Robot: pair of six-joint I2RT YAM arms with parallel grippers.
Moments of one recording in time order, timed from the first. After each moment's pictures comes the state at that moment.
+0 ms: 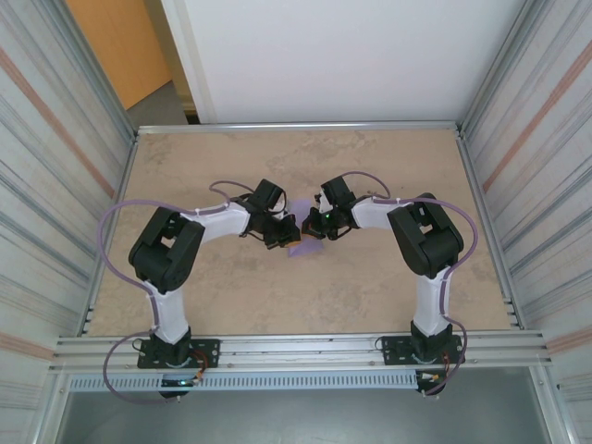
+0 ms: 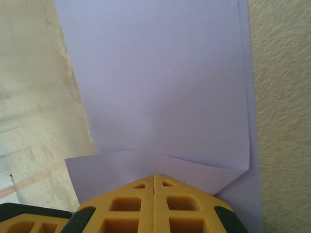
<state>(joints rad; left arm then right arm) -0.58 1.89 1.12 -0.32 0.52 -0.77 0.53 1.99 1.12 -0.17 -0.50 0.75</state>
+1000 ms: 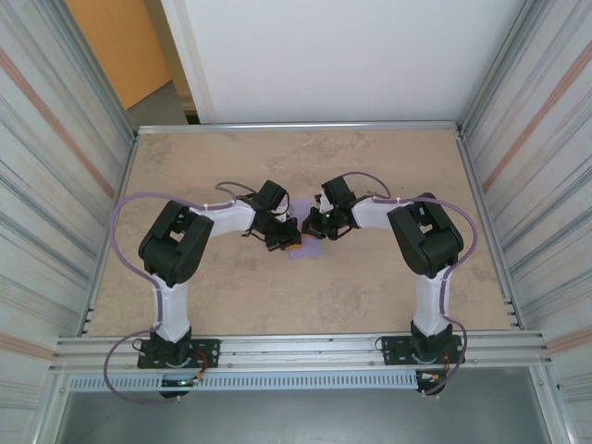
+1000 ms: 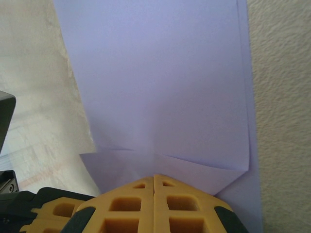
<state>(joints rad) -0.58 1.97 1.18 -0.39 0.55 -0.73 0.52 1.99 1.12 -0.17 -0.51 0.76</state>
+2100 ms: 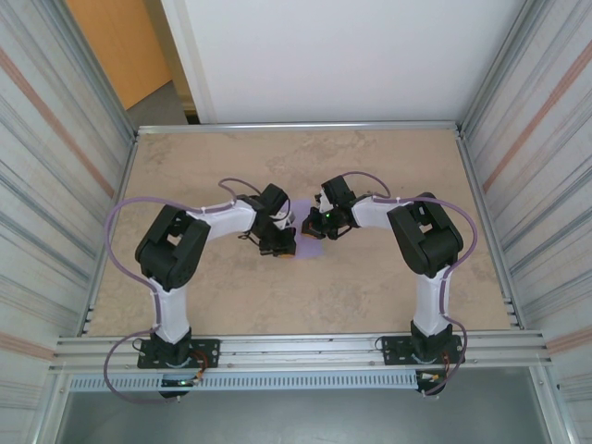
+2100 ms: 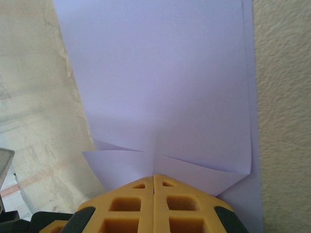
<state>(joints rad) -0.62 1.92 1.18 -0.60 0.47 -0.52 0.52 2.00 1.13 -0.18 -0.52 0.76</state>
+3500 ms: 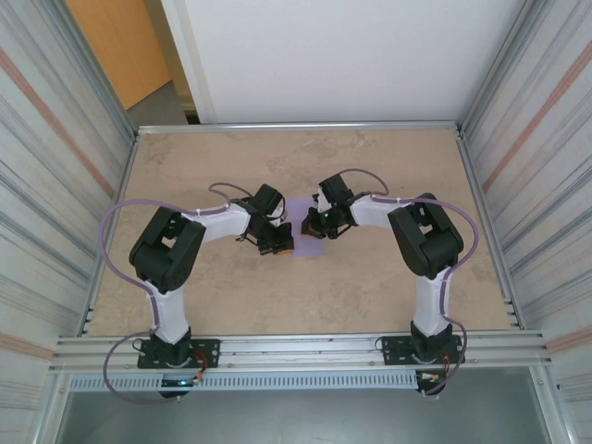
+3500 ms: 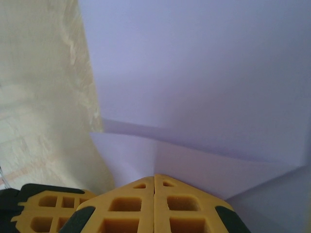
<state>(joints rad) -0.59 1.89 1.11 -0.44 0.45 -0.70 0.55 1.98 1.16 -0.25 -0.50 0.70</state>
